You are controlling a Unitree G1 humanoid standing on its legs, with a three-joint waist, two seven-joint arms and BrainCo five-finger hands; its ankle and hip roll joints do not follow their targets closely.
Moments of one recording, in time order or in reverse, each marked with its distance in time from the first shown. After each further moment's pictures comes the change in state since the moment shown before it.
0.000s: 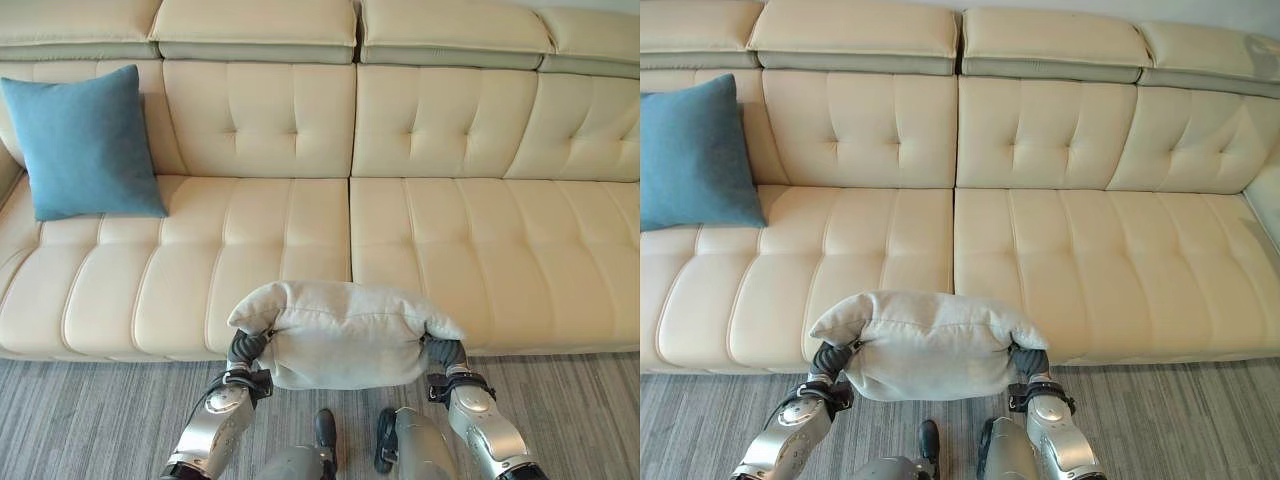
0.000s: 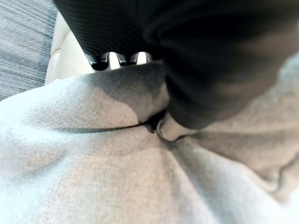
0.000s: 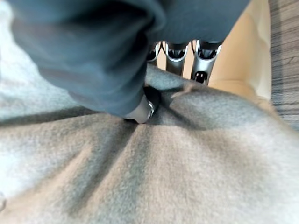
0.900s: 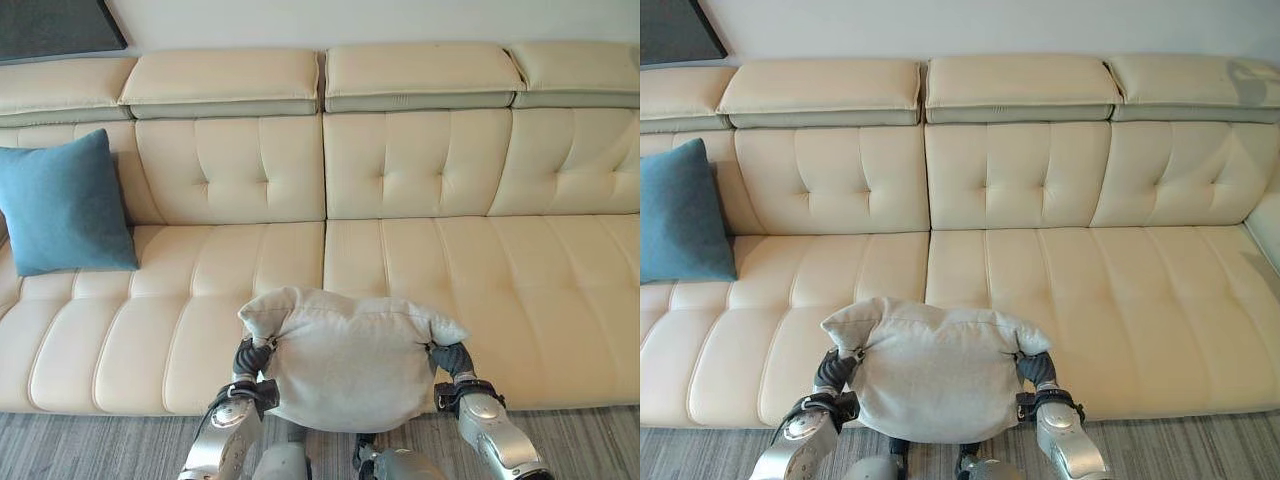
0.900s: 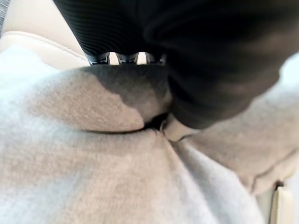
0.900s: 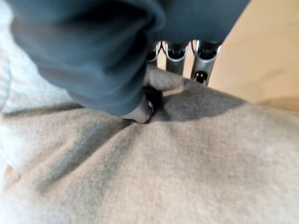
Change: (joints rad) left arm 0.041 -0.104 0.017 -0.028 0.059 0.005 -0.016; right arm 0.036 -0.065 -0.001 -0.009 0.001 0.019 0.011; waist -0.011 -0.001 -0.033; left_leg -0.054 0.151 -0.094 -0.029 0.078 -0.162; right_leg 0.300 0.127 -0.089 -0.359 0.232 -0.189
